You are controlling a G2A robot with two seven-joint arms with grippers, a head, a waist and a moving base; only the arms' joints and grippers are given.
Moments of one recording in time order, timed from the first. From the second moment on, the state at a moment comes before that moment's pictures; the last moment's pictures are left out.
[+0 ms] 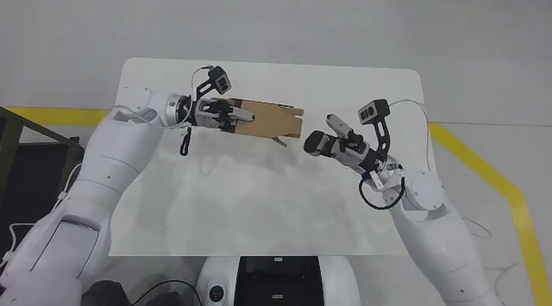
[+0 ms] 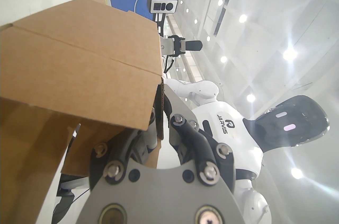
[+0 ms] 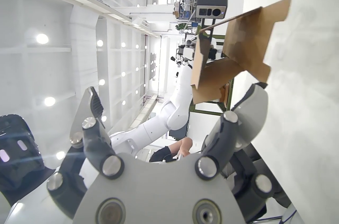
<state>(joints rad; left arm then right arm) 0.76 -1.02 -1.00 -1.05 -0.79 -0.17 -1.52 -1.33 -1.19 1.20 -1.71 0.56 -0.22 0.73</state>
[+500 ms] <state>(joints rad) 0.77 -1.03 -1.01 -1.06 -0.80 -0.15 -1.54 -1.31 -1.20 1.19 -1.66 0.58 -0.26 0.68</state>
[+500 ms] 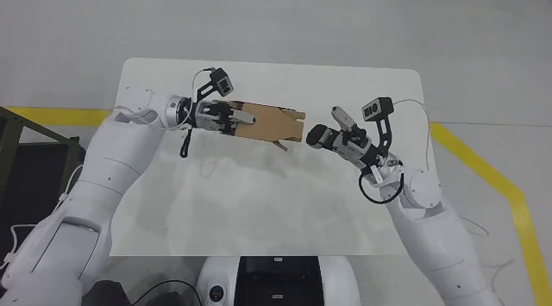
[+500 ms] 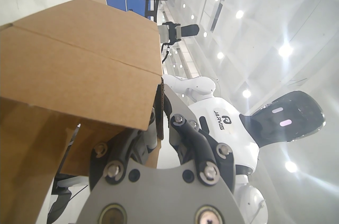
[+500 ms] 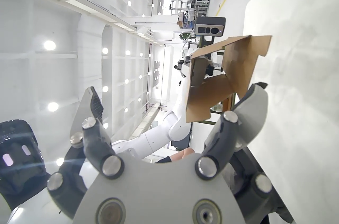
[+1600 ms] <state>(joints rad) 0.77 -1.00 -0.97 -1.16 -0.97 0.01 -1.54 -1.29 -1.22 1.12 -1.48 0.55 -0.20 0.74</state>
